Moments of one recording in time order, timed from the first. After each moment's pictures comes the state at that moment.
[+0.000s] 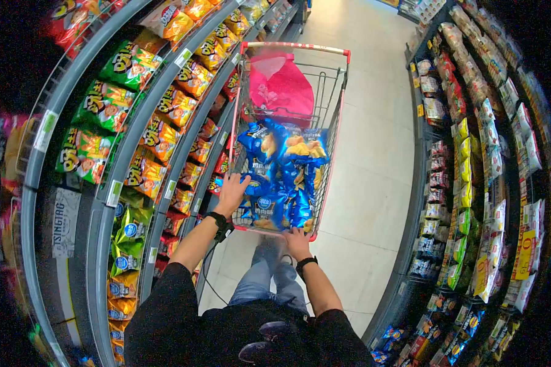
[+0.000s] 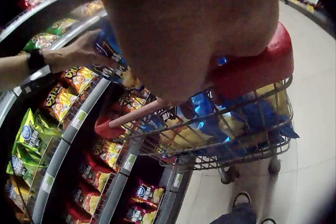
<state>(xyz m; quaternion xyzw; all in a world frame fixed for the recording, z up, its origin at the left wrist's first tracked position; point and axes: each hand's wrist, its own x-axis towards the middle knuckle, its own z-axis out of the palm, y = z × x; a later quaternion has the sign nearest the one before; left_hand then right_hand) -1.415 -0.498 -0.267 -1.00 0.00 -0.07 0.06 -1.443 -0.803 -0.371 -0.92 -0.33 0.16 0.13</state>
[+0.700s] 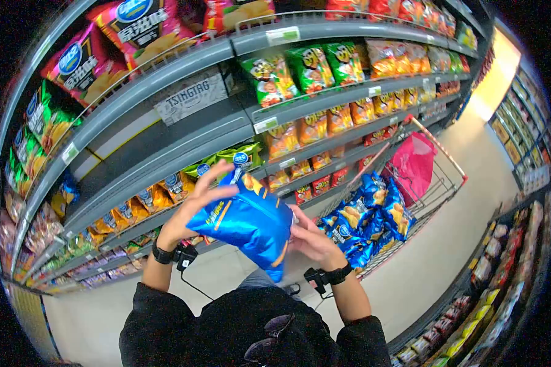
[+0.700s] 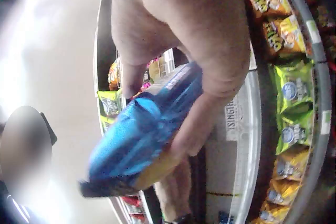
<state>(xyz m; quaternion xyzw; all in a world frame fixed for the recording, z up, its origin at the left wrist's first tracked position) -1.795 -0.555 0.090 -0.89 -0.15 -0.29 -0.30 -1.521 -0.662 -0.036 -0.20 -0.29 0.78 0.51</state>
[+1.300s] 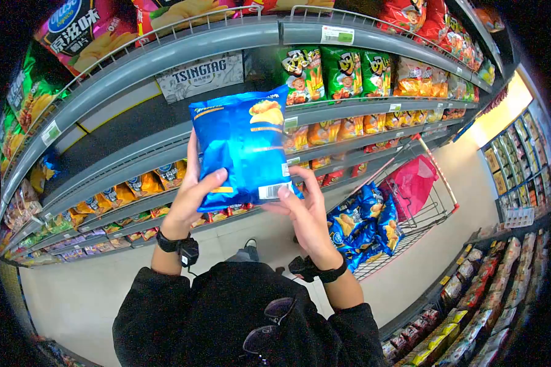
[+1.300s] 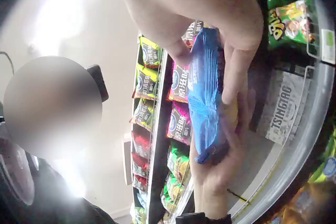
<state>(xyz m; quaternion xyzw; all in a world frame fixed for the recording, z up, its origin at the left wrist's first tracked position) -1.801 -0.493 0.073 -0.51 -0.25 -0.52 -0.64 -1.595 -0.567 0.064 -0.35 -0.37 0.59 0.62</state>
